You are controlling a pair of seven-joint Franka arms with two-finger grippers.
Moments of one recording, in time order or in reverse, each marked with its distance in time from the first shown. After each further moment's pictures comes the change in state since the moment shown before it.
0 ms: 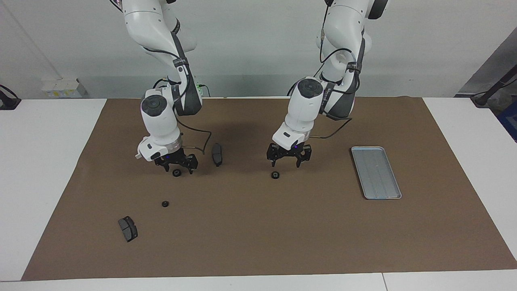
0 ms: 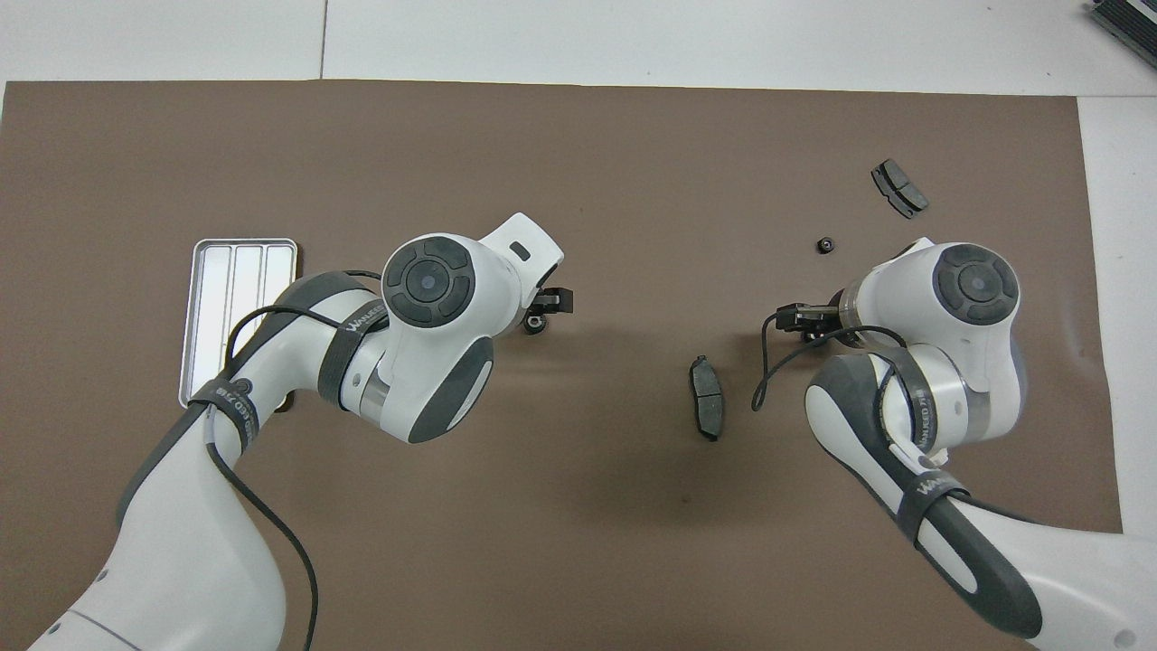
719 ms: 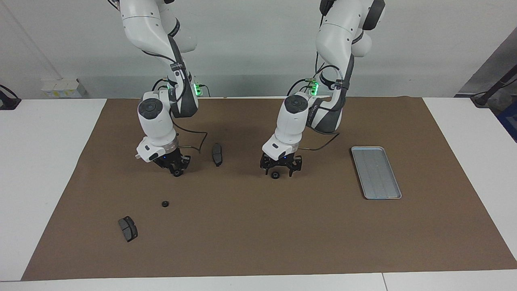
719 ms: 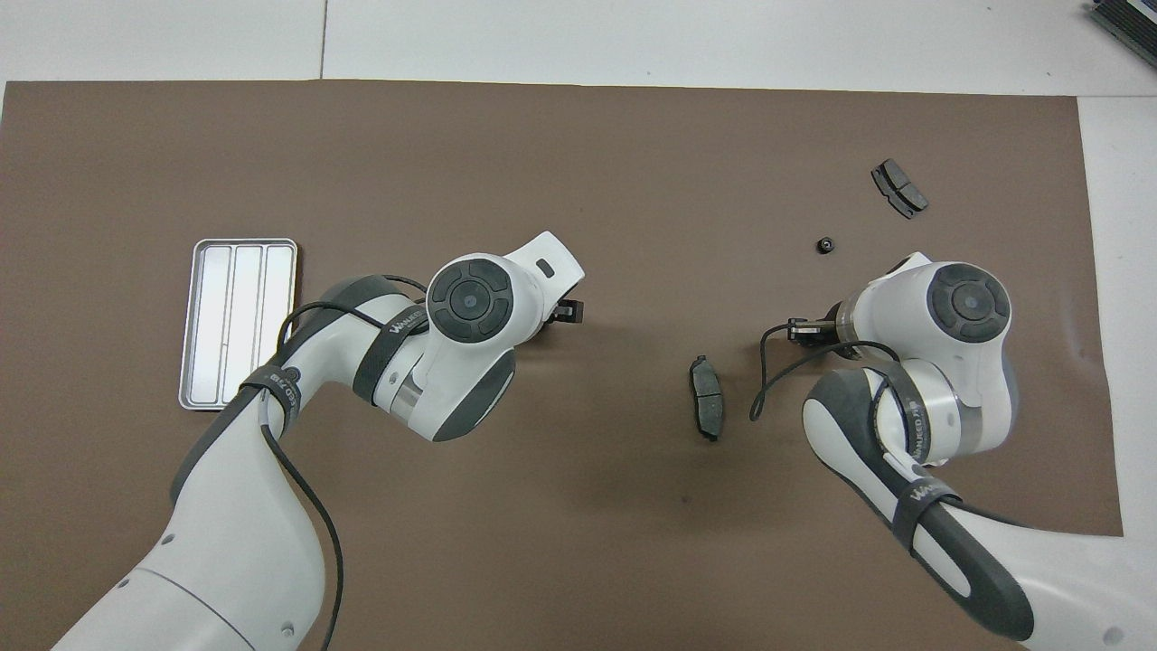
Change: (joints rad) left arm -0.020 0.031 0.000 0.000 0.059 0.043 0.001; right arm 0.000 -0.001 0.002 -0.004 0.000 0.003 0.000
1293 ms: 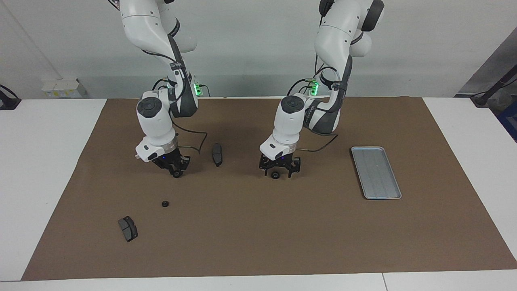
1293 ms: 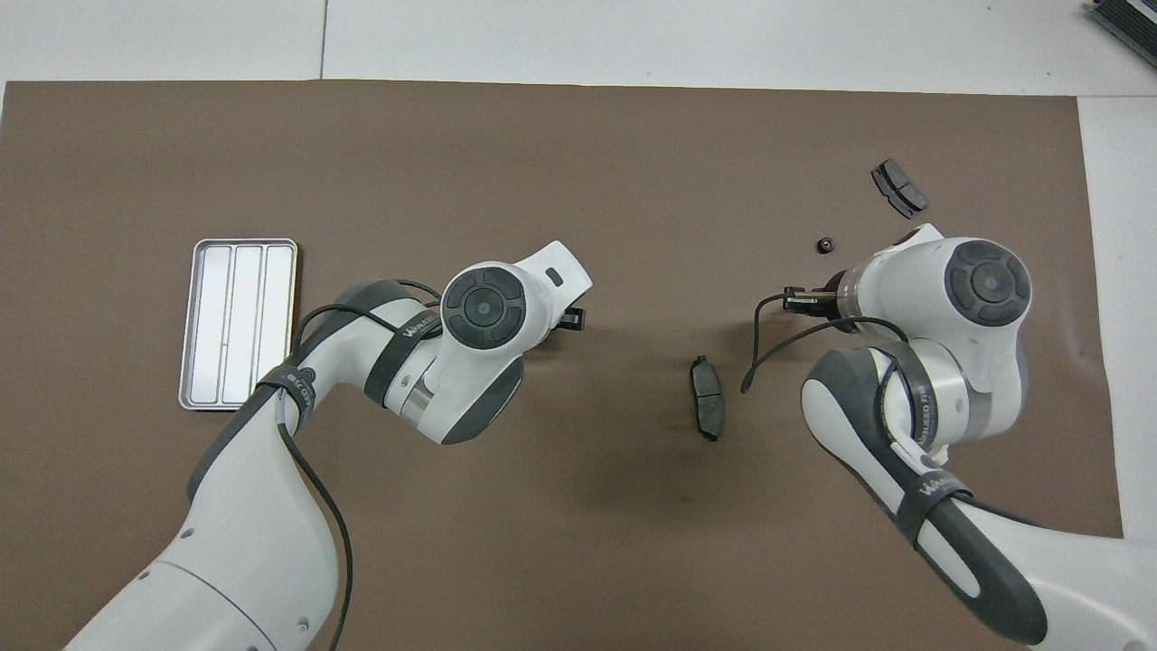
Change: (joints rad) left arm -0.013 0.017 -0.001 -0.003 0.014 0.003 0.001; right arm 0.023 -0.010 0.009 0.098 0.058 -0.018 0.028
